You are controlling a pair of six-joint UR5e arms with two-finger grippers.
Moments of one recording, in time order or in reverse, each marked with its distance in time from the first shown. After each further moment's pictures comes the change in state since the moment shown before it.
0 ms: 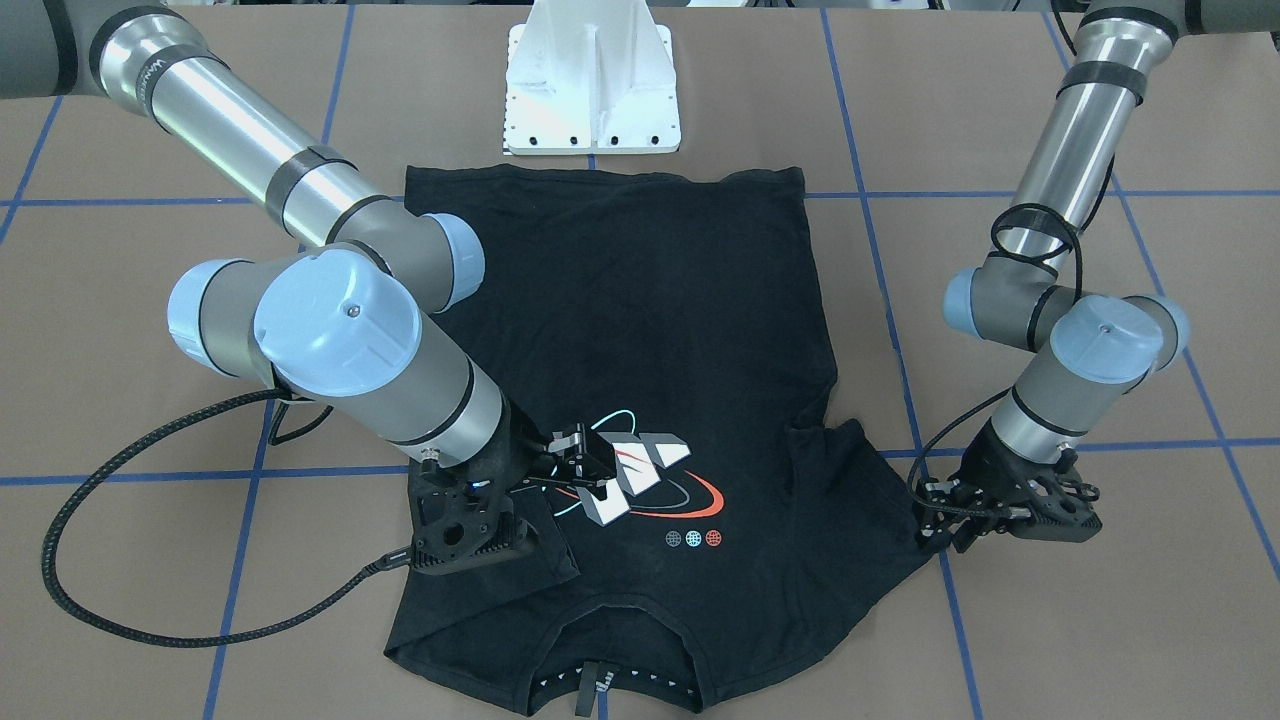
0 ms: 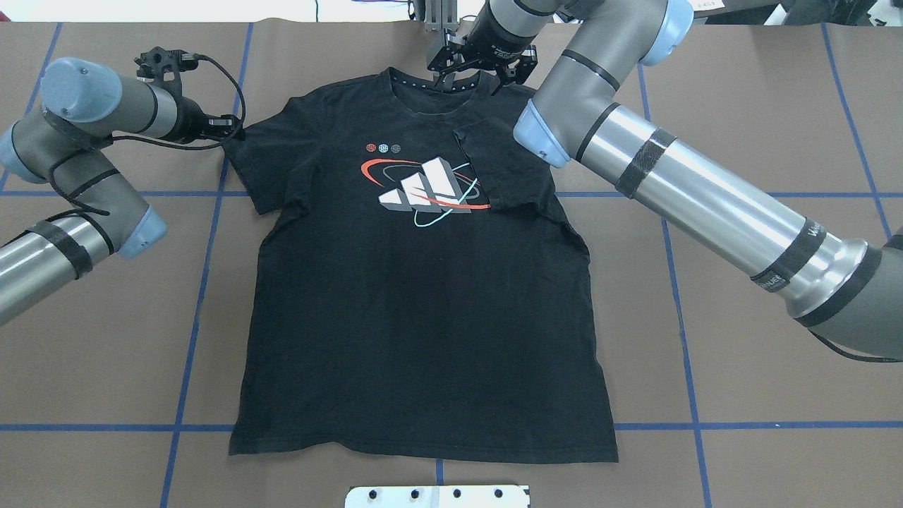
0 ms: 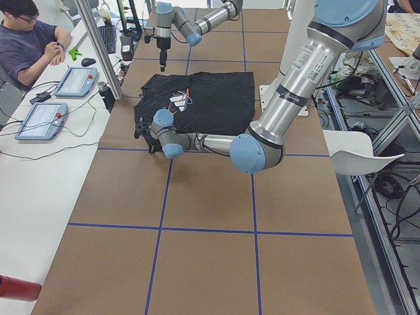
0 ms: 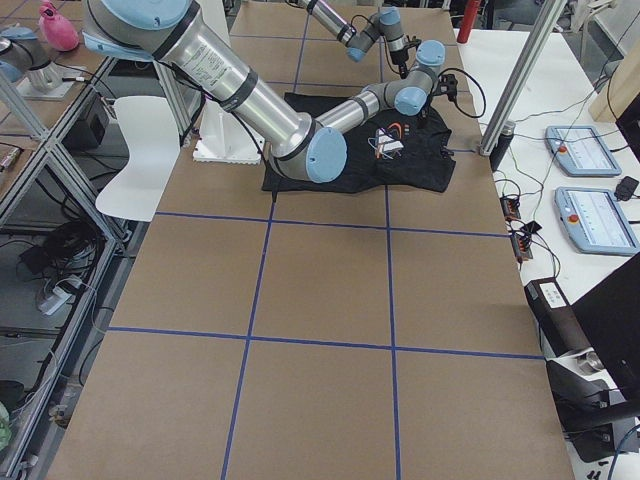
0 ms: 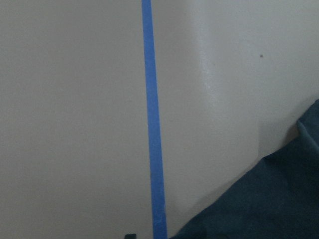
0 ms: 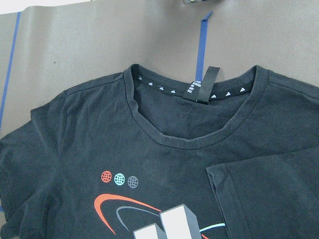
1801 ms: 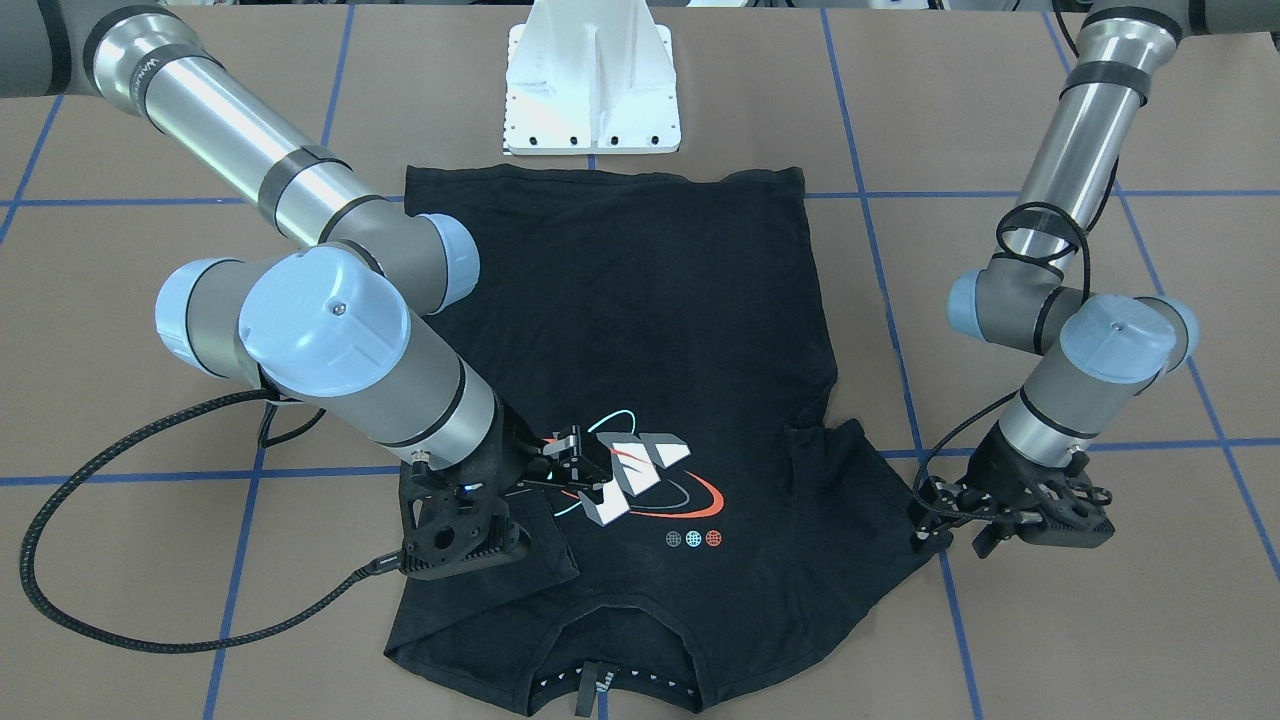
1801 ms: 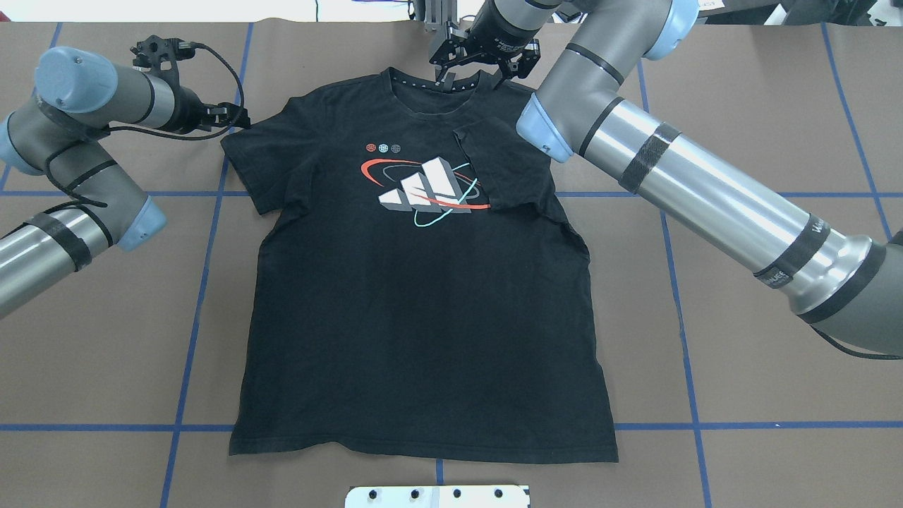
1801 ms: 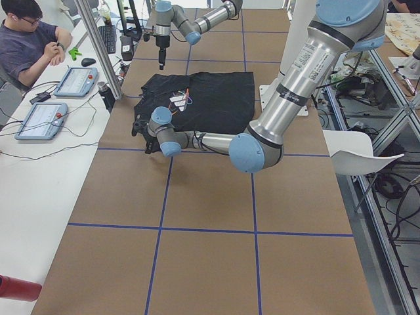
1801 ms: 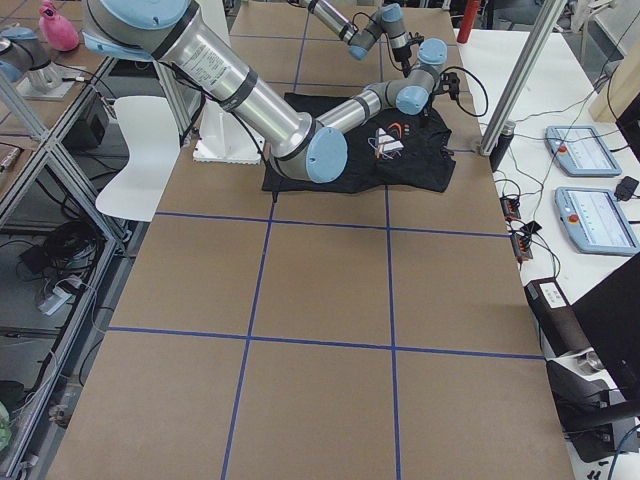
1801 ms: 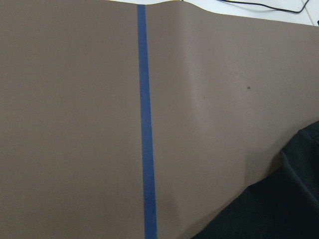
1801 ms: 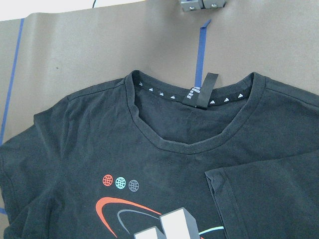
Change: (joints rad) left arm -0.014 -0.009 -0.005 -0.002 0.001 -0.004; right arm 0.010 0.000 0.004 0.002 0.004 0.000
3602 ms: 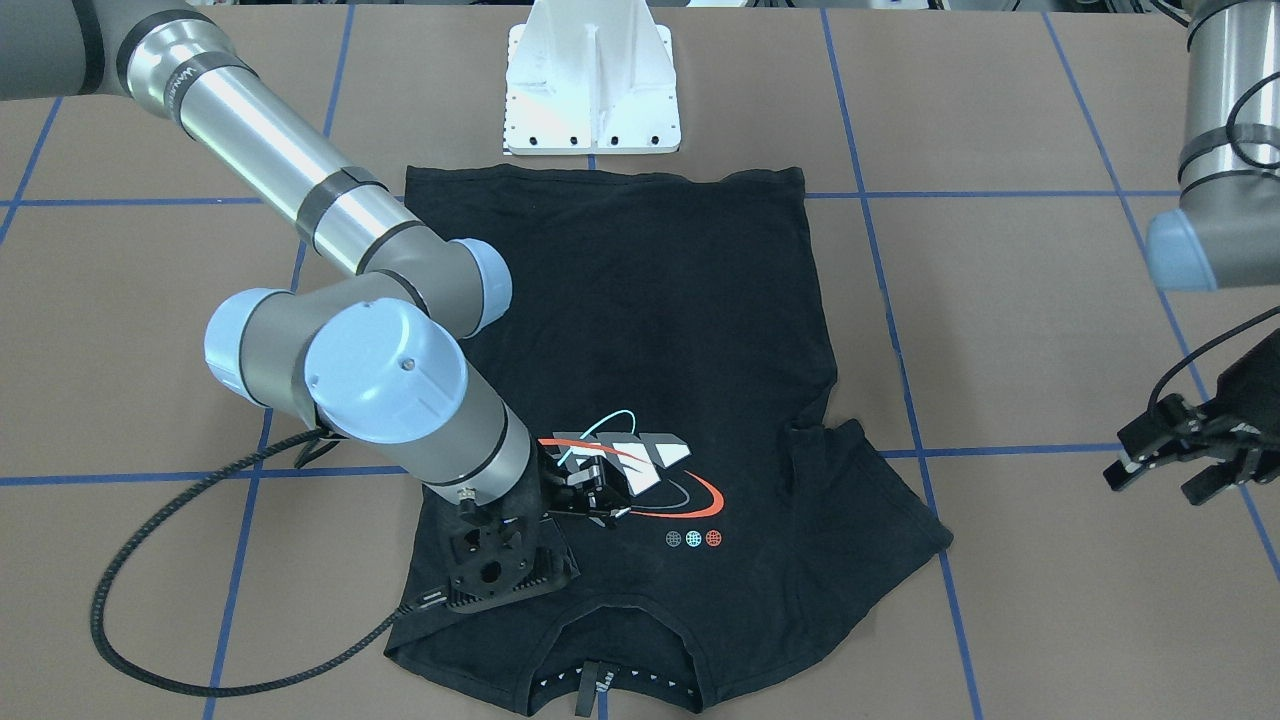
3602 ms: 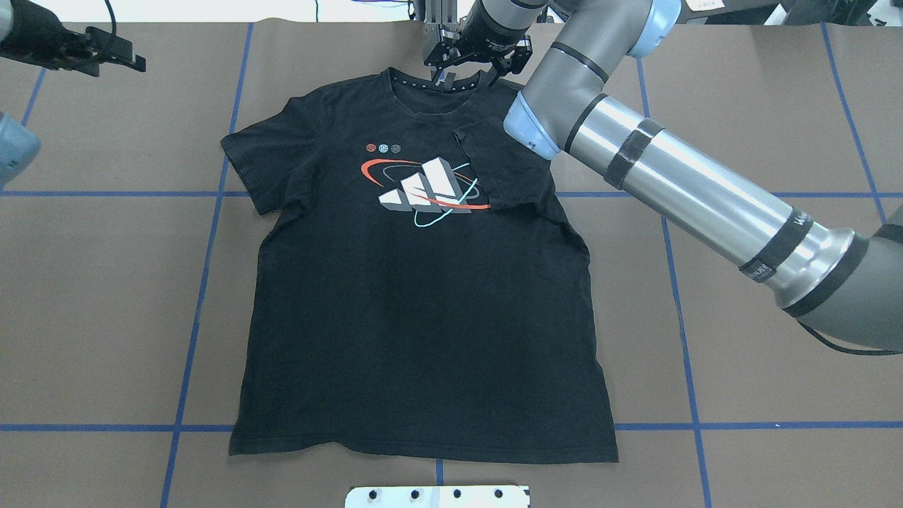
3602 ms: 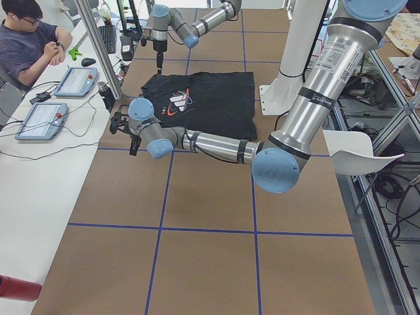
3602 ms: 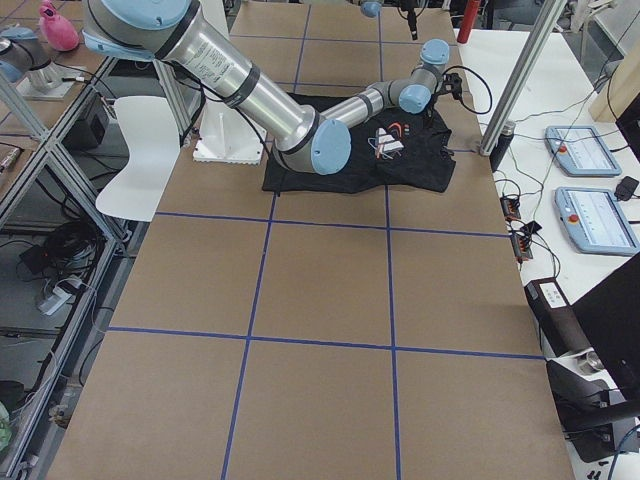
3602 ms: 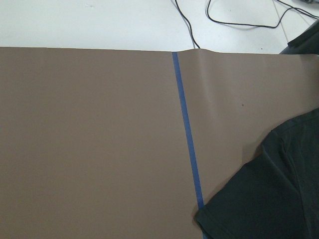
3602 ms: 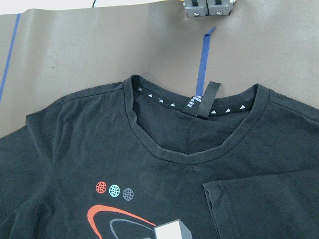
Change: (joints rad) left arm -0.240 0.110 -0.212 0.150 -0.270 0.139; right arm -0.003 0.026 -0.045 0.002 -0.020 -0.050
